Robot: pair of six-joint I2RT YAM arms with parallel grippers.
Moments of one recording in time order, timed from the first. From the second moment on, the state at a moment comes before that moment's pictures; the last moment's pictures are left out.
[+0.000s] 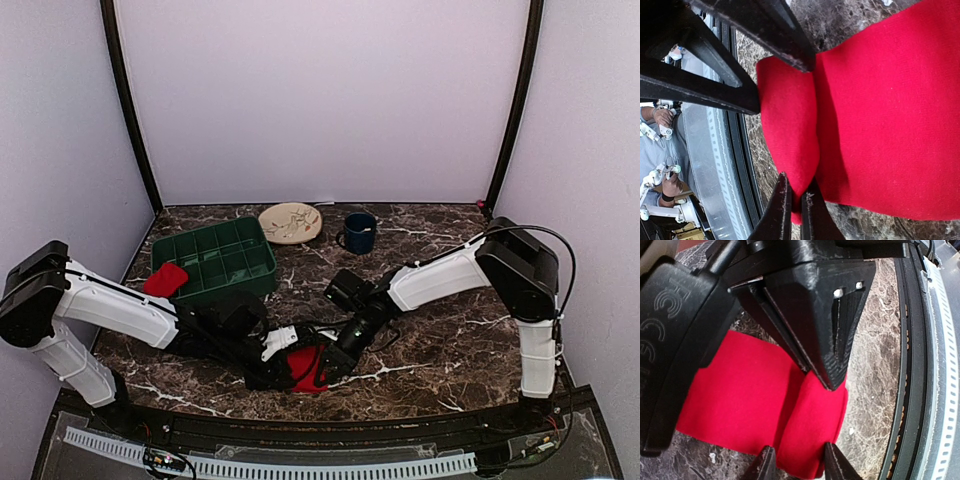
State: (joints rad) left arm -1.03 1.53 0.64 -0.04 0.33 0.07; right arm 0.98 2.06 1.22 -0.41 -0.88 0.00
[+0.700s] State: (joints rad) left arm -1.03 1.60 0.68 -0.06 0.40 0.12; right arm 0.98 2.07 1.23 -0.43 -0.89 -0.01
